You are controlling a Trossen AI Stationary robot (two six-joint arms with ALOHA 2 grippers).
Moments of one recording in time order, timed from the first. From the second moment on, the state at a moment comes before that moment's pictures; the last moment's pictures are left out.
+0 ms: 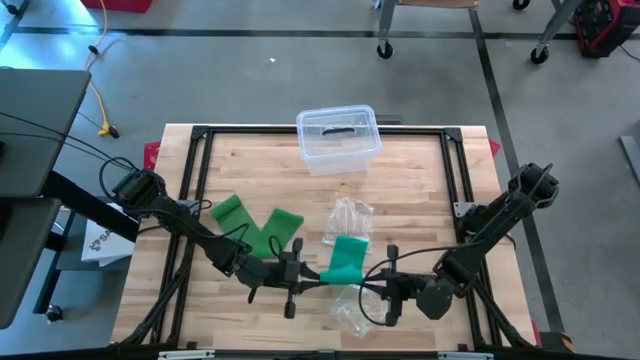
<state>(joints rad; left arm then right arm) -0.56 1.66 0.96 0.55 -0.50 -0.09 0.78 1.52 0.96 0.08 0.82 0.19</state>
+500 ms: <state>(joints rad) -0.60 1.45 0.98 0.55 -0.63 0.23 0.85 1.31 0.96 -0.05 0.97 0.15</state>
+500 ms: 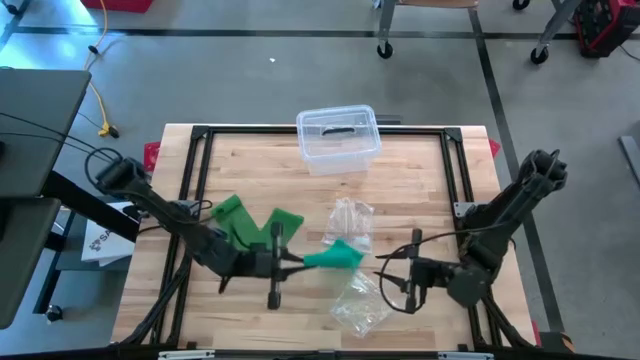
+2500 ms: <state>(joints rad) -0.31 1.51 1.11 0.14 -0.54 0.25 0.85 1.57 0.94 -0.33 0.44 0.84</state>
